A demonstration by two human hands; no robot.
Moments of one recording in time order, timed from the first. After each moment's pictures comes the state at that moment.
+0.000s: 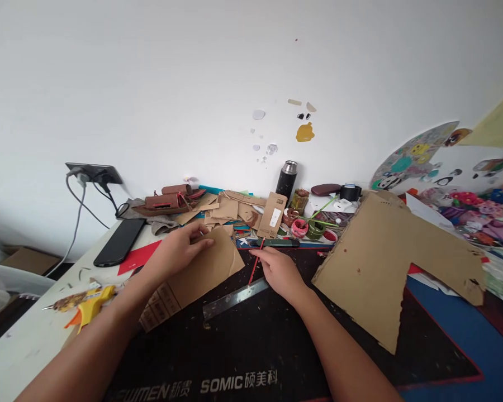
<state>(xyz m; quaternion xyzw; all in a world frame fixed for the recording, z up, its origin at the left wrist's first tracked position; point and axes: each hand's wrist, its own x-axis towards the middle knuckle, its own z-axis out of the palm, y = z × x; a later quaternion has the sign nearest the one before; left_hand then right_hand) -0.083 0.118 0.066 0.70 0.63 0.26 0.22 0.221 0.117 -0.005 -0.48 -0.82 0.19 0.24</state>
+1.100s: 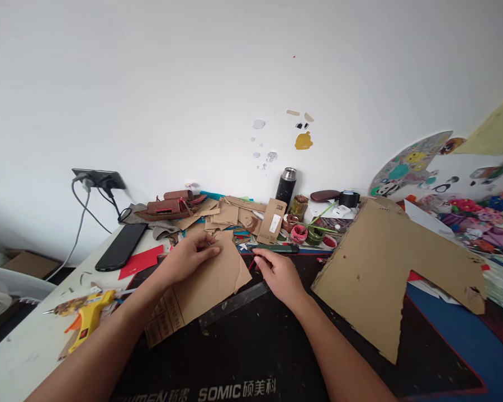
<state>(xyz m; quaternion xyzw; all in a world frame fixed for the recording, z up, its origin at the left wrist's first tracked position) -0.073 0.121 0.054 0.69 0.58 0.30 0.32 0.217 0.113 0.003 -0.49 -0.75 0.27 0.36</state>
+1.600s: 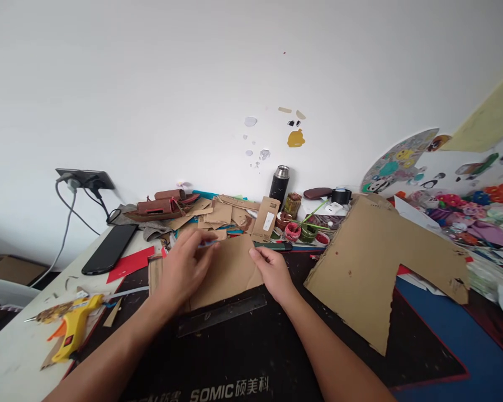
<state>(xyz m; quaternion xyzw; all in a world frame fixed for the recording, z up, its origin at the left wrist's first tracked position) -0.031 0.083 0.065 0.68 0.57 0.40 0.22 0.200 0.115 0.001 -0.44 -0.56 0.50 0.49</state>
